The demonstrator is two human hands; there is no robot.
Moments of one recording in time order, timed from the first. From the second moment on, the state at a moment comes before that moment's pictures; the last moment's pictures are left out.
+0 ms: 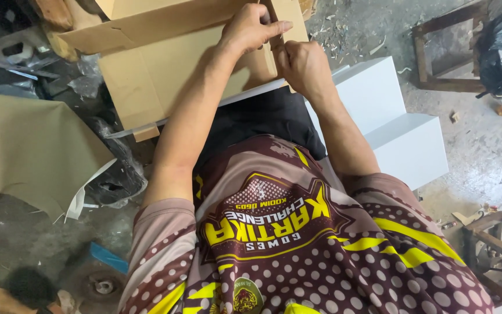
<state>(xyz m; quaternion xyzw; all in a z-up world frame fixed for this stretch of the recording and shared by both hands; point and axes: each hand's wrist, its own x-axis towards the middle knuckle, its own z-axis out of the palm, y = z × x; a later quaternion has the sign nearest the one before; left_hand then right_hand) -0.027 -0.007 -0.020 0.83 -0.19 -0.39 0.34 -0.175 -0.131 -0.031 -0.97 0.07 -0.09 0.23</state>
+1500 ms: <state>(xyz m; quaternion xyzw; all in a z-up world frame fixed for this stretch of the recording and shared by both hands) -0.104 0.061 -0.045 0.81 -0.46 -0.14 0.32 -0.140 -0.169 -0.051 -0.98 0.04 -0.14 0.11</state>
